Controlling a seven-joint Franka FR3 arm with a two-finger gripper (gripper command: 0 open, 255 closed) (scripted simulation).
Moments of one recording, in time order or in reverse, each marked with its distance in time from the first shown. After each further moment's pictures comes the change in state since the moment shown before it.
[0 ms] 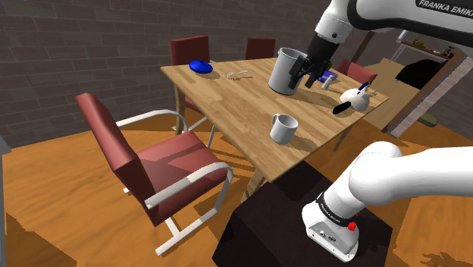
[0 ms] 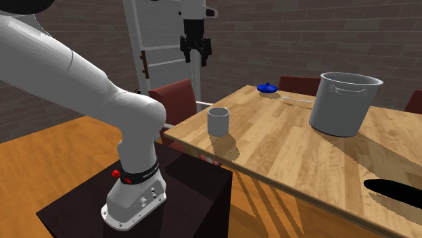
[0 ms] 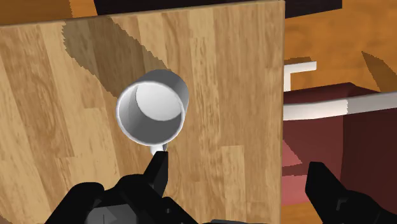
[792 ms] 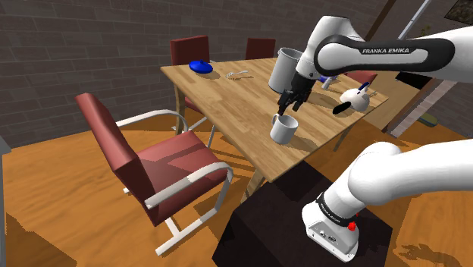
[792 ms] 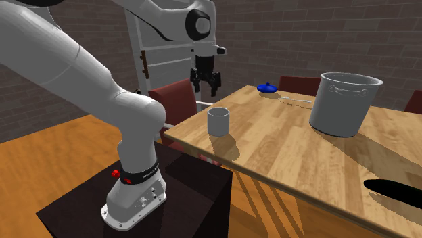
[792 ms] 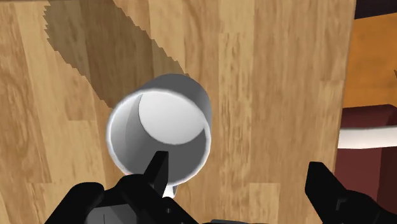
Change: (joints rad) arm -0.021 0.101 -0.076 -0.244 -0.070 0.297 -0.107
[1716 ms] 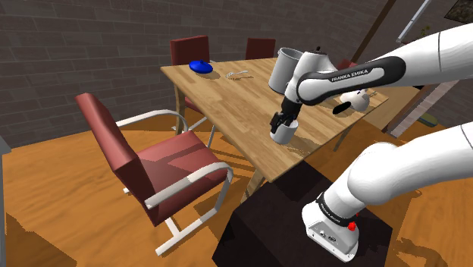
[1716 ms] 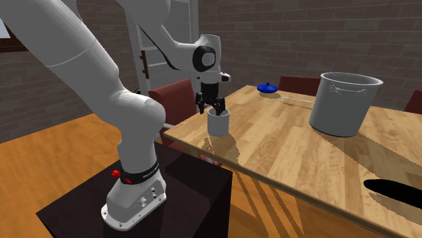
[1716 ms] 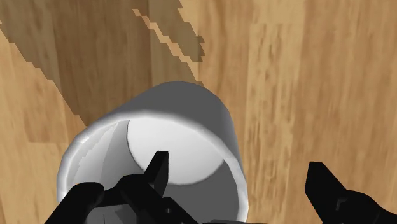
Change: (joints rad) arm -0.014 0.192 -0.061 -0.142 -0.045 0.313 -0.060
